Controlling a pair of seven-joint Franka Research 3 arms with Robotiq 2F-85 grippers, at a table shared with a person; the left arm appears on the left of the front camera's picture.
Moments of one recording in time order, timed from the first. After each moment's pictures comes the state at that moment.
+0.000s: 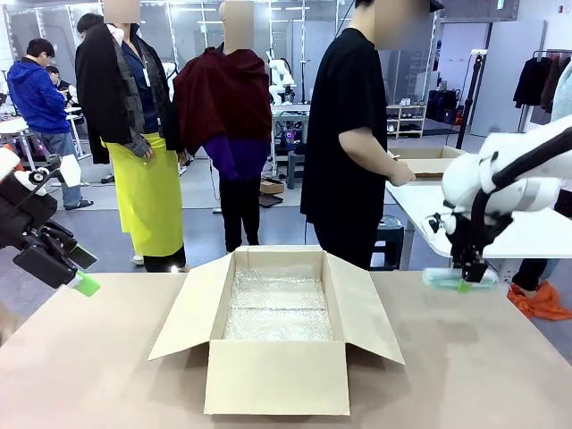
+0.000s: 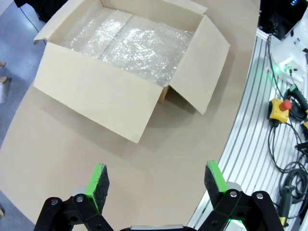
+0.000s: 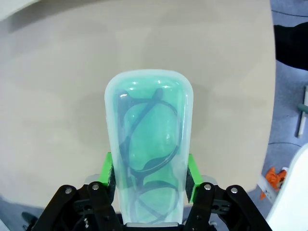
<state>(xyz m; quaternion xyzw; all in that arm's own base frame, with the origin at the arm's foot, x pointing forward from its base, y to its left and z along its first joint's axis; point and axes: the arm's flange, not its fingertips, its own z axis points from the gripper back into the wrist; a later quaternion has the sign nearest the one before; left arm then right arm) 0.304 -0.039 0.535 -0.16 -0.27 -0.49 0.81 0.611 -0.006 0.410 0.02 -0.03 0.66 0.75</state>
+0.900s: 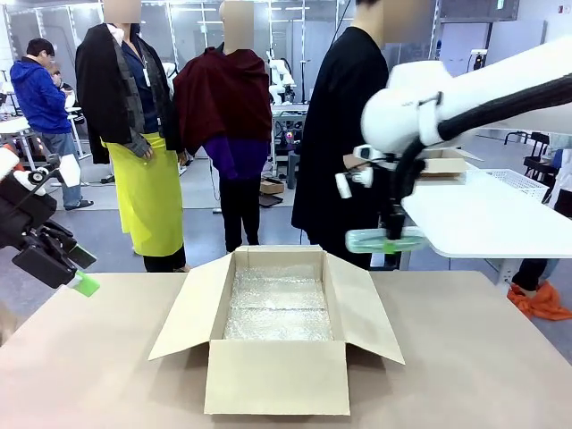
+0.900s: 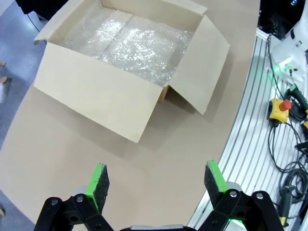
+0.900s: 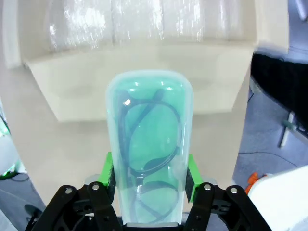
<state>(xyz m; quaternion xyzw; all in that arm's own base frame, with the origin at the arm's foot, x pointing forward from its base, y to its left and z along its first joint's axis) 0.303 -0.040 0.536 -0.16 -0.27 -0.49 0.81 0.574 0.221 0.514 -0.01 -0.02 0.68 0.73</state>
